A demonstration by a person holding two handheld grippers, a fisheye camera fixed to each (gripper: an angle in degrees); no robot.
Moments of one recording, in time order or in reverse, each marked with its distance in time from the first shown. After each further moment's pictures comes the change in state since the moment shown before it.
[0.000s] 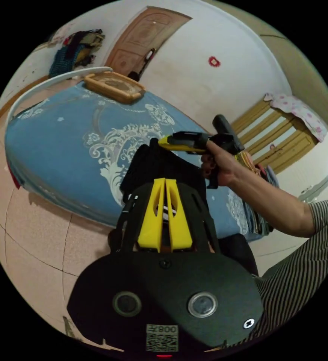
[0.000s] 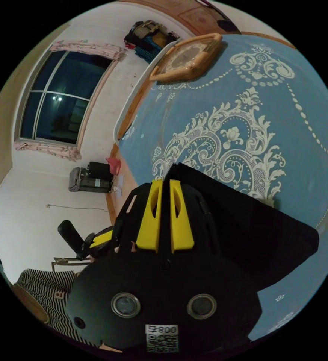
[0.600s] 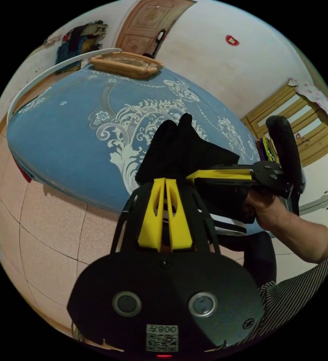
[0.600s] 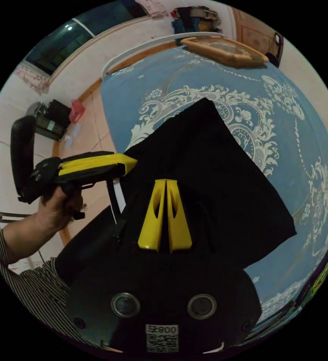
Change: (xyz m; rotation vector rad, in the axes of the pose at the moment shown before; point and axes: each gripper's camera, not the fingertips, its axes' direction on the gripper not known) left arm 0.008 -0.002 0.068 -0.105 -0.124 -0.031; right arm -0.009 0.109 0.084 -0.195 0.509 -0.309
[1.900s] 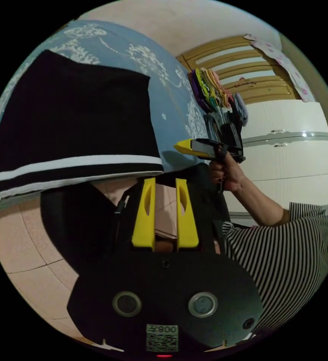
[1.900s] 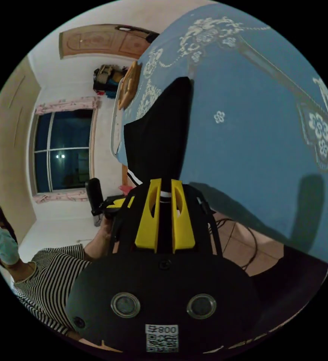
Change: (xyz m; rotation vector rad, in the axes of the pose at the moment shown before) left arm 0.153 0.023 0.174 -0.507 0.520 0.244; right arm 0.272 0.473 -0.049 0.297 -0.682 0.751
